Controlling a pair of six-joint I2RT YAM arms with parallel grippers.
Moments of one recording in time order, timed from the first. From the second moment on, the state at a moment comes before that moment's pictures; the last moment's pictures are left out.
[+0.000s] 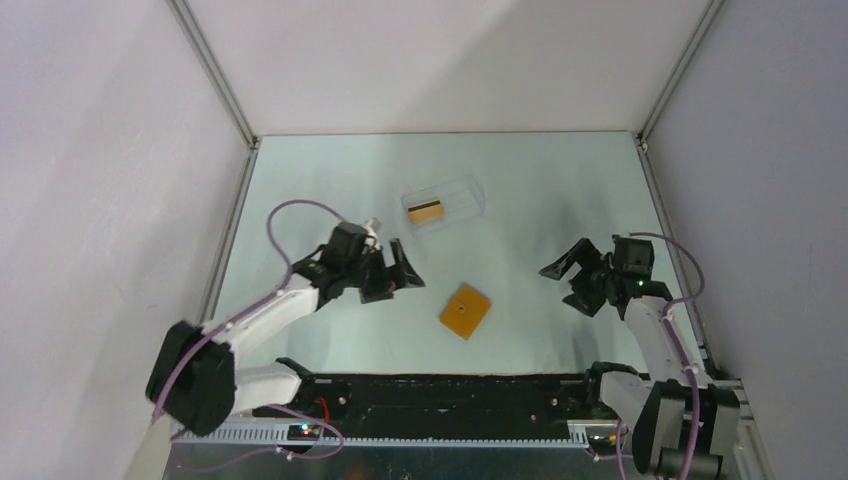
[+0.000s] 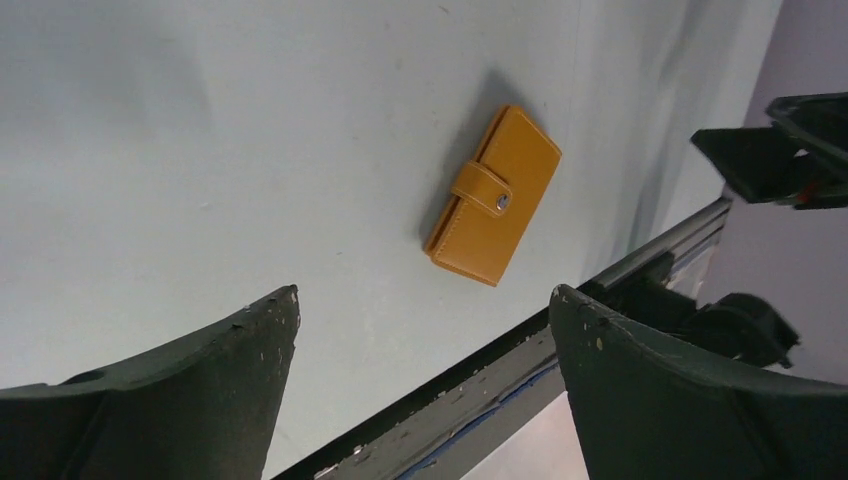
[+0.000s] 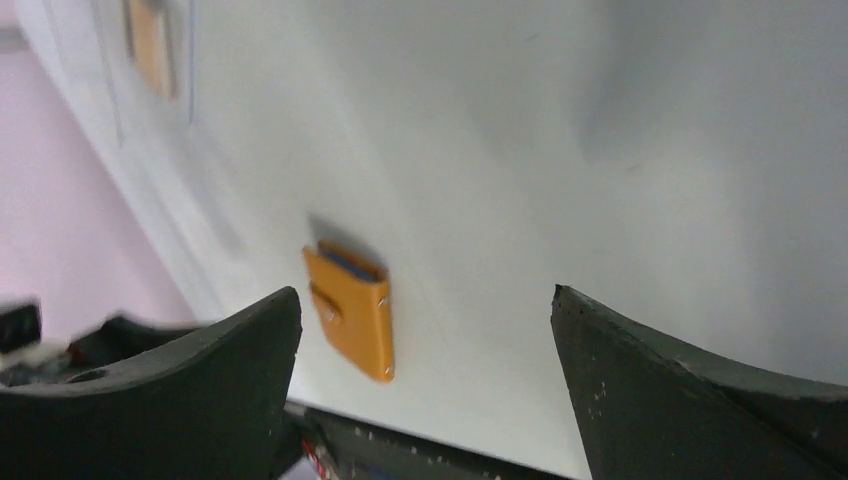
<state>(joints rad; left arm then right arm) -0.47 1.15 0.64 -0.30 0.34 -0.79 -0.16 1.01 0.53 -0.46 -0.43 0.69</state>
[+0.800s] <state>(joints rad) -0.75 1.73 0.79 0.08 0.41 -1.00 0.45 1.44 0.35 0.30 -0.60 1.33</state>
